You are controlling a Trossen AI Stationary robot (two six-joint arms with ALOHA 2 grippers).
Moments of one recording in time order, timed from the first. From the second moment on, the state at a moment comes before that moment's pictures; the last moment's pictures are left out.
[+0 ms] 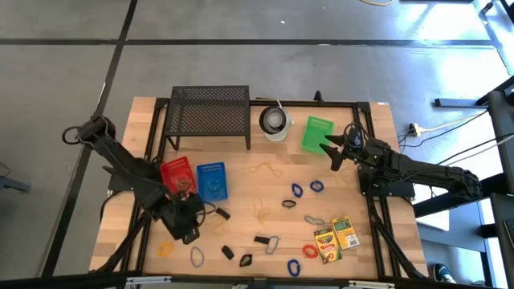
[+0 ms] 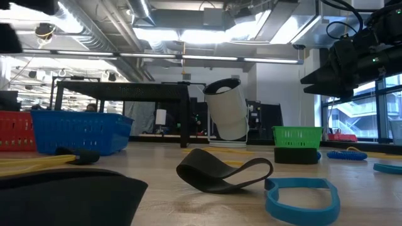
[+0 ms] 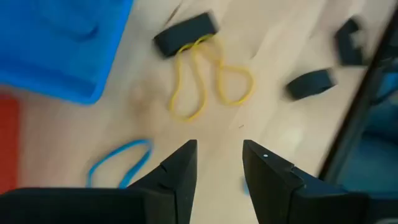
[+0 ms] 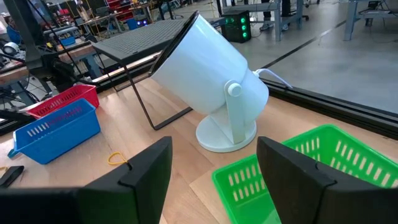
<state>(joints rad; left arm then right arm) -0.77 1.35 0.88 -0.73 -0.21 -1.27 -0.25 0.25 0.07 -0.02 0.25 0.31</state>
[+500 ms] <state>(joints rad) -0.76 1.65 0.88 -0.75 -0.16 -1.16 -0.24 0.25 0.07 -0.02 0.25 0.31</state>
